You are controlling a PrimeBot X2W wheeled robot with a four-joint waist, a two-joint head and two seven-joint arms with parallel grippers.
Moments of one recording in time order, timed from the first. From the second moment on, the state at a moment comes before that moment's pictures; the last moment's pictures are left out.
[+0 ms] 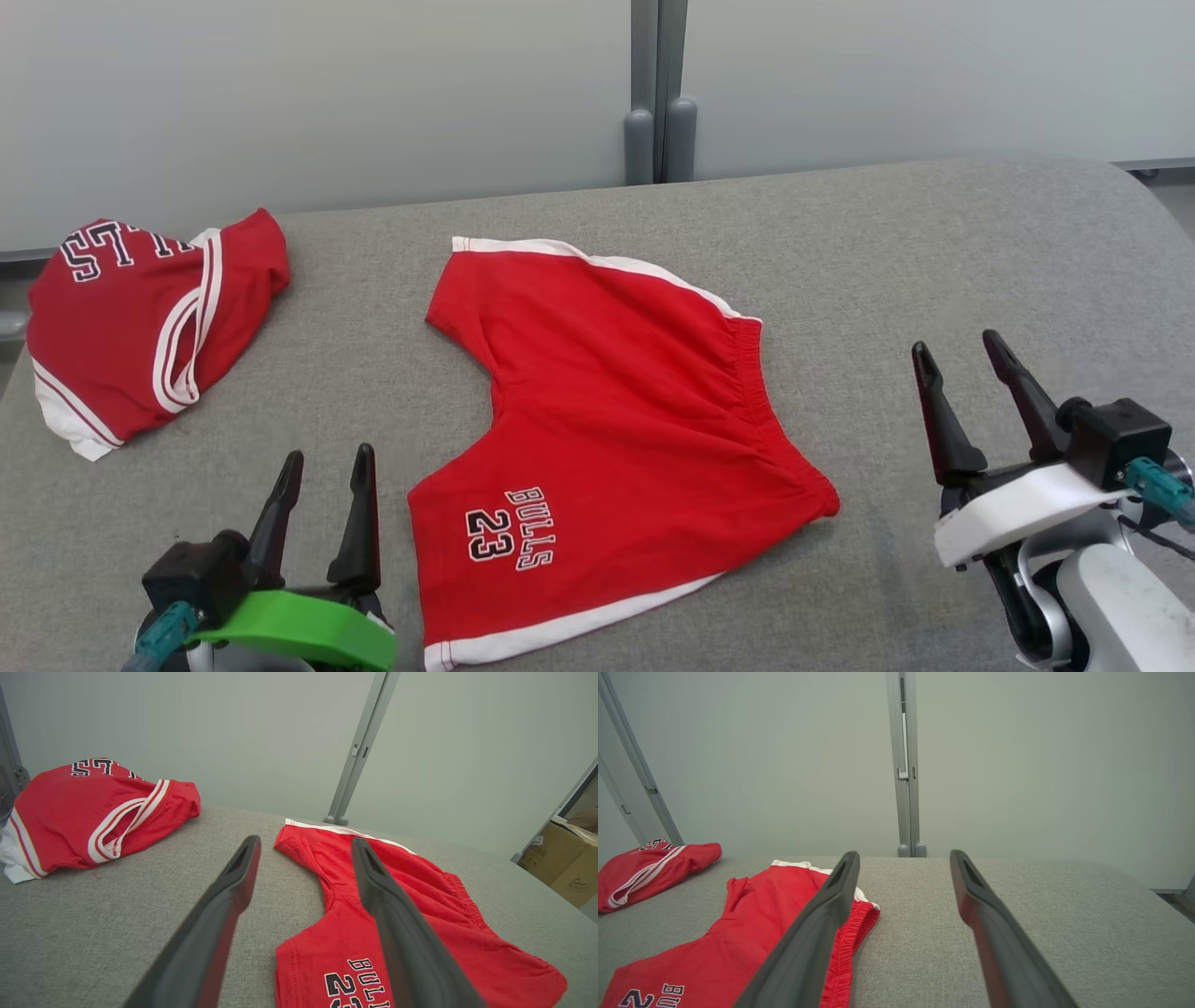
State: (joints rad) left arm 0.04 0.13 -0.26 0.06 -0.55 0.06 -0.25; right arm -0.05 -0.35 0.37 0.07 0.44 -0.12 -0.25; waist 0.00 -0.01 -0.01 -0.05
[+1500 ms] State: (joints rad) left arm 0.22 0.18 -0.39 0.18 -0.56 -0.08 -0.10; right arm 0.07 -0.32 0.37 0.13 0.37 -0.06 -0.25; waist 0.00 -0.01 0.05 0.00
